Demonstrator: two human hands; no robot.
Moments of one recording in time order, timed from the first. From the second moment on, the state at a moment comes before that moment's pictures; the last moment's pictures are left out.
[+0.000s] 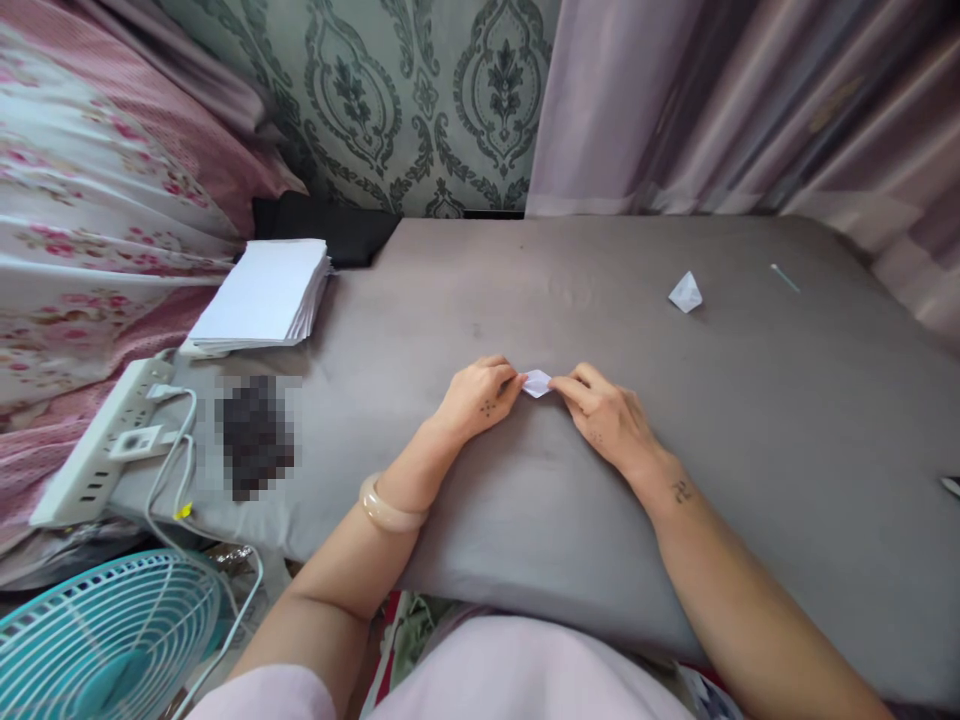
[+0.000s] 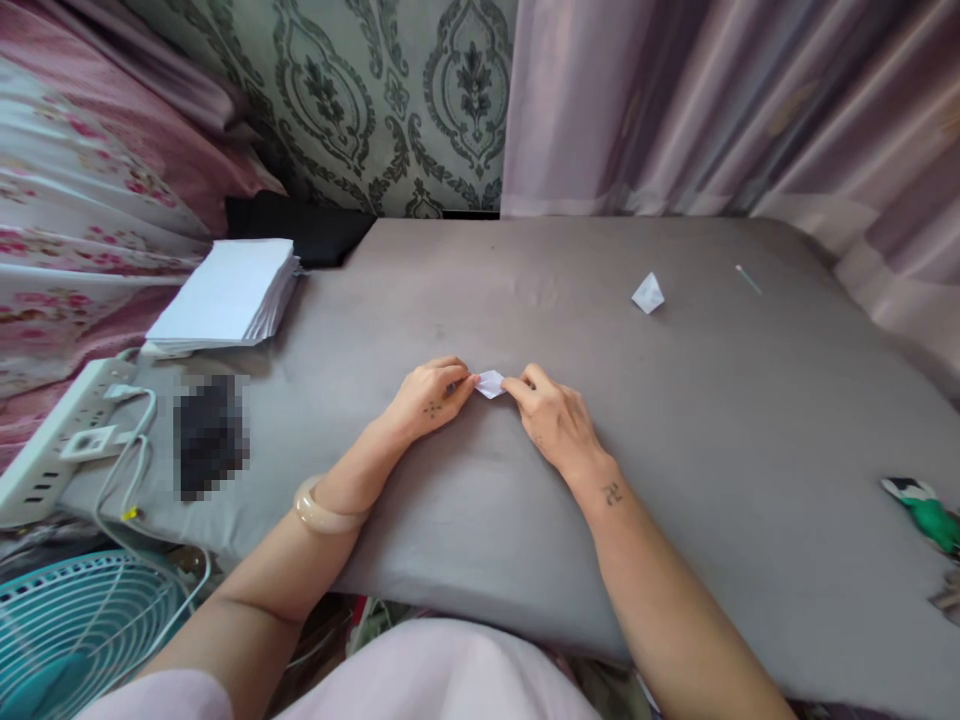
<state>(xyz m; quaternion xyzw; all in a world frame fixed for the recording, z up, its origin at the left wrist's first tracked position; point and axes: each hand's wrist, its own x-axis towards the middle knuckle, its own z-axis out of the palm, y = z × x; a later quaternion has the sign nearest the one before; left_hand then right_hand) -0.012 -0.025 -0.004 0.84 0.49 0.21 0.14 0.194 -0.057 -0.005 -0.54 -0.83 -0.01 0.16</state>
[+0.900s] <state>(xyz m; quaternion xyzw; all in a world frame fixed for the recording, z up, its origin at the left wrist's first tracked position) -0.010 -0.023 -0.011 0.83 0.47 0.24 0.20 0.194 -0.053 -0.006 -0.52 -0.83 0.04 0.18</state>
